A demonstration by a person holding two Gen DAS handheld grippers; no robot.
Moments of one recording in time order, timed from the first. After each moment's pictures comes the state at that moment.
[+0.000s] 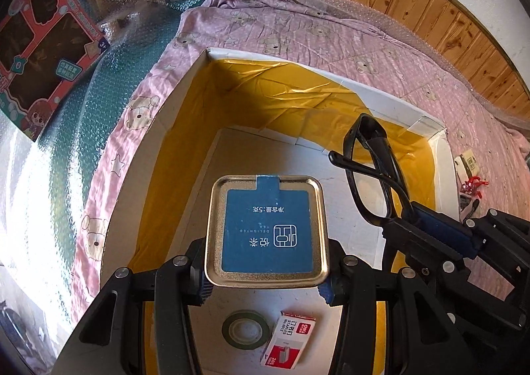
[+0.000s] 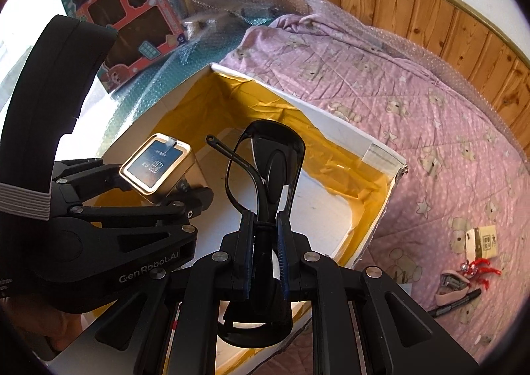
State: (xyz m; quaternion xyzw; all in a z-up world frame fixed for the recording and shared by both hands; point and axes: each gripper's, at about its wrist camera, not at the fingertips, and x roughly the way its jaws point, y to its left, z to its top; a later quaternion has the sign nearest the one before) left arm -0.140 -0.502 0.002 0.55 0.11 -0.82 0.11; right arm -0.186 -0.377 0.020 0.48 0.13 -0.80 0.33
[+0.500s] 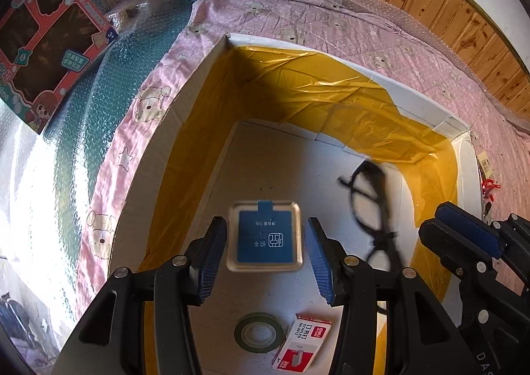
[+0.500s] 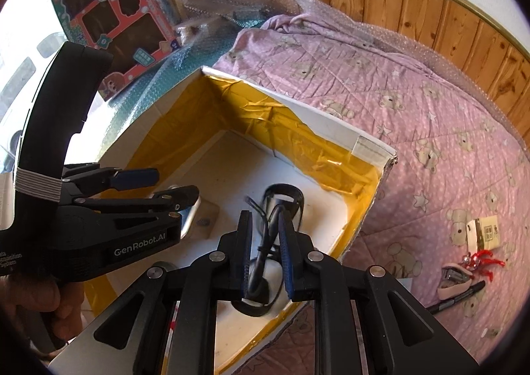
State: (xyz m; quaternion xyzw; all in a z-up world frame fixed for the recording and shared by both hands) left arm -0.143 -0.511 -0.008 0.57 0.12 -0.81 0.13; right arm -0.186 -0.365 0.024 0.48 0.11 -0.80 0.33
